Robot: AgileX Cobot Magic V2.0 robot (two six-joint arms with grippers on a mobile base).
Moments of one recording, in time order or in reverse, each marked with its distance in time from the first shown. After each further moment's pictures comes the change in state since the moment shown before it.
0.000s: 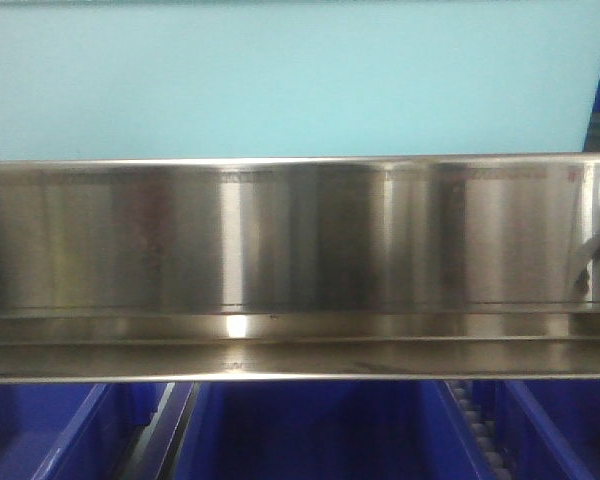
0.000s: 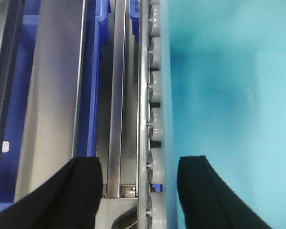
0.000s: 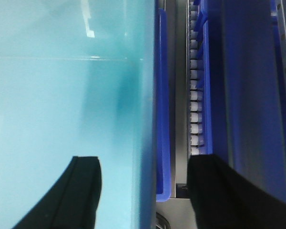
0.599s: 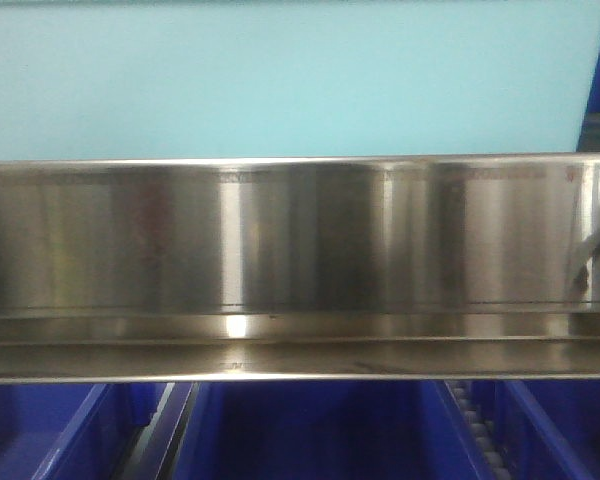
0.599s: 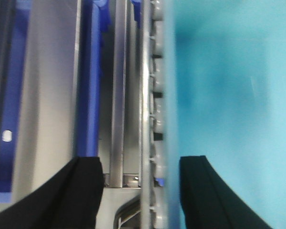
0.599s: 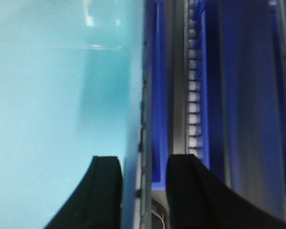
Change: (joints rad) left arm -0.001 0.020 0.000 -0.012 0.023 0.008; right arm 0.000 -0.002 -0.002 0.011 0.043 -0.015
